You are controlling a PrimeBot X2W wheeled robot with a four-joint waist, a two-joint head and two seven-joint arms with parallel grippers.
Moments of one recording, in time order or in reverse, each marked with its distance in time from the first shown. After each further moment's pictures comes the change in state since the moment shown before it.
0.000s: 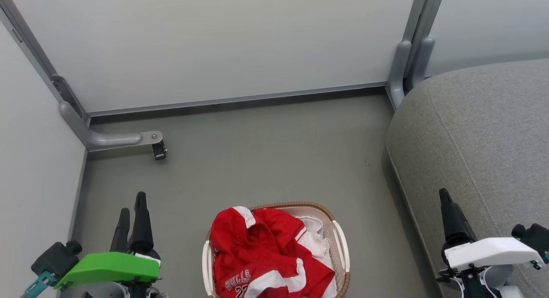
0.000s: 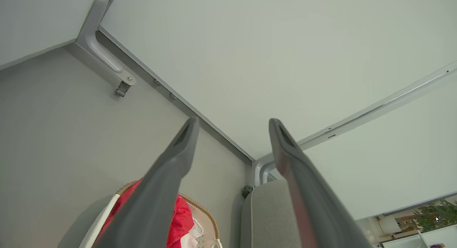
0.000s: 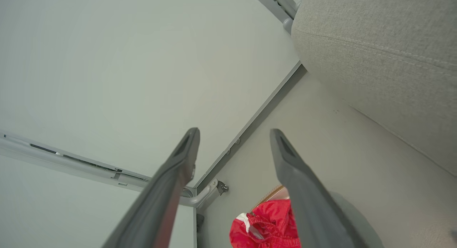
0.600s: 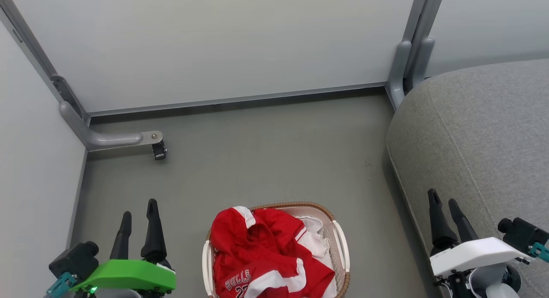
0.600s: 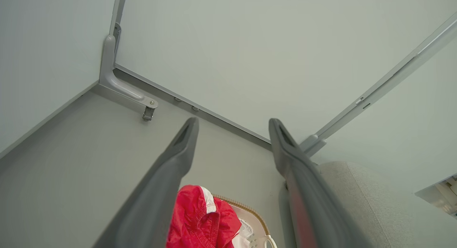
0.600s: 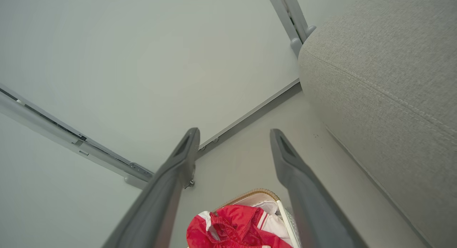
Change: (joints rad) left arm 0.026 0.001 -0.042 0.001 0.291 0.024 -0.054; right arm 0.003 -0.003 0.035 -0.003 -0.286 0.000 -0.053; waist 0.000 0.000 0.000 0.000
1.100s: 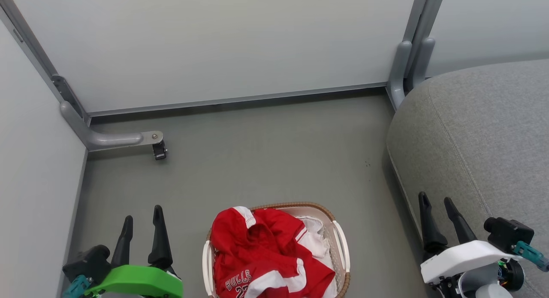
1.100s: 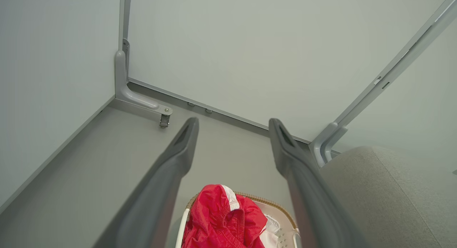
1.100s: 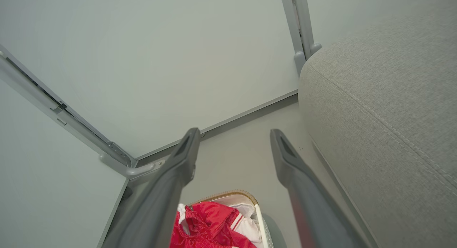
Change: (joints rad) left arm 0.013 0.001 -0.017 0.027 0.146 0.014 -0.039; right arm 0.001 -0.002 0.025 0.012 -0.205 0.000 -0.042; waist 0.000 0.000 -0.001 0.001
